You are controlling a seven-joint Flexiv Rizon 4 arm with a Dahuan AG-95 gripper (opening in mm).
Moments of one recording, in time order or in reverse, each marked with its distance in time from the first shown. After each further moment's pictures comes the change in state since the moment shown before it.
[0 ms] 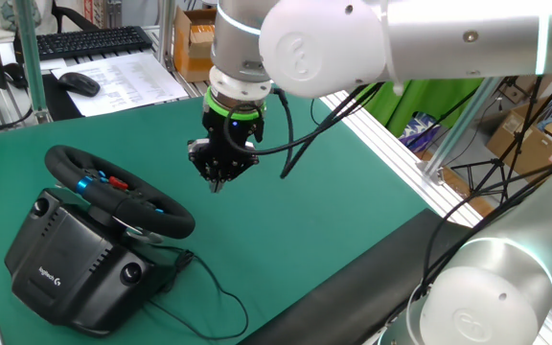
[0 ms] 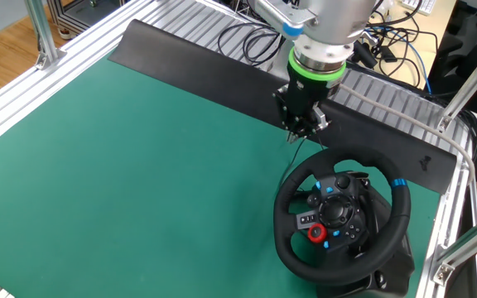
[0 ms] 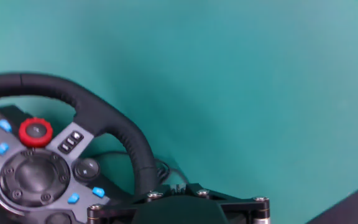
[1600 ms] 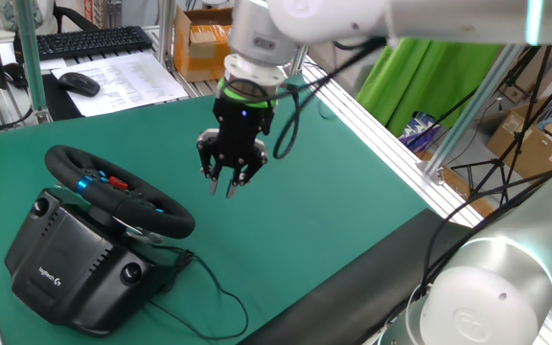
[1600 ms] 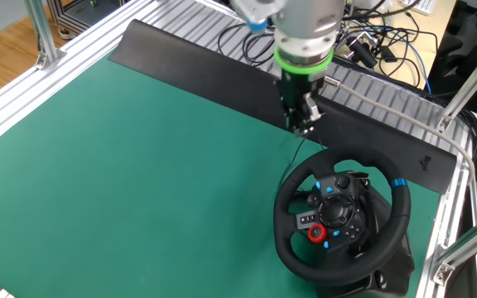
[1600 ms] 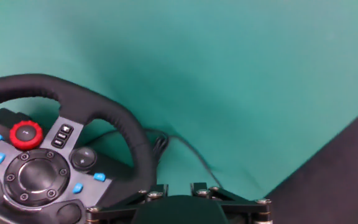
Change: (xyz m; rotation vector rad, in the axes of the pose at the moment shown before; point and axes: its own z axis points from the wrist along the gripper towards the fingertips) arm 0.031 0.002 -0.015 -0.067 0.158 0.309
